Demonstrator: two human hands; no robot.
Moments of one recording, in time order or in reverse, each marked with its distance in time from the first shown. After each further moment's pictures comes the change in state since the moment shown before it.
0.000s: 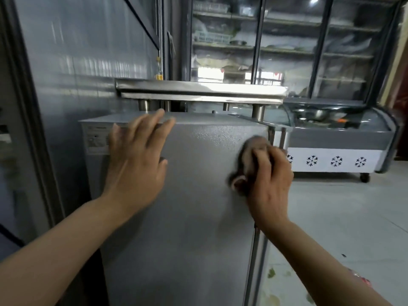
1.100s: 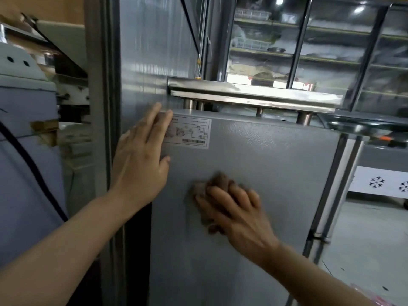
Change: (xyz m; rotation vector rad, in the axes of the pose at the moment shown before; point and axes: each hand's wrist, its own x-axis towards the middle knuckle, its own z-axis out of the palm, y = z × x) left_hand -0.042 -0.082 -0.020 -0.066 -0.021 -0.205; right_hand -0.054 -0.062 0.075 -0.242 -0.255 -0.838
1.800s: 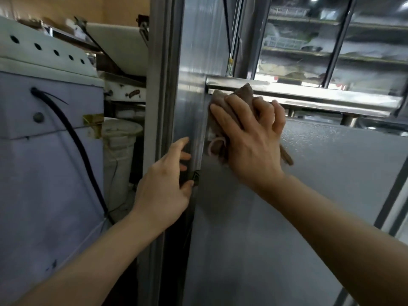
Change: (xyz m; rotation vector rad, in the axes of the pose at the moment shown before) left_hand -0.049 -0.025 -0.021 -0.310 -0.118 -0.264; right_hand 0.147 -0.005 0.003 -0.011 0.208 0.254
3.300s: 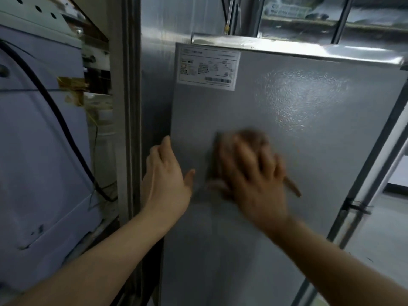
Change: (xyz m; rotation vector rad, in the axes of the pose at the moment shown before) left_hand -0.054 0.007 0.095 0.161 0.078 -0.219; right_hand -0.177 0.024 -0.006 -0.109 -0.138 -0.102
